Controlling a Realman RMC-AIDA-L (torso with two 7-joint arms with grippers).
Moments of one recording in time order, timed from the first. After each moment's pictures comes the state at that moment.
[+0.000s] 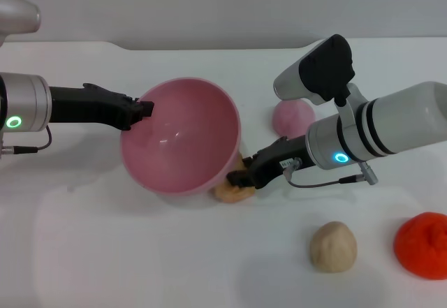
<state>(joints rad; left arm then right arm) -0.45 -2.06 1.13 1.12 2.10 1.24 -2.10 0.72 2.08 -1.67 -0.75 -2.00 -0.89 2.28</state>
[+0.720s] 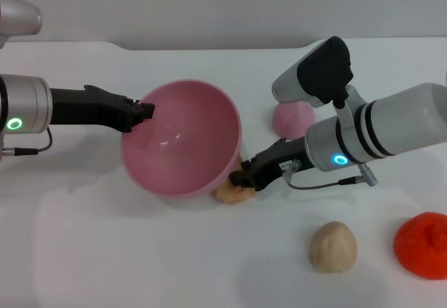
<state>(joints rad) -0.44 -2.06 1.14 1.12 2.09 1.24 -2.10 0.72 2.08 -1.69 -0.76 -2.00 -0.89 2.28</state>
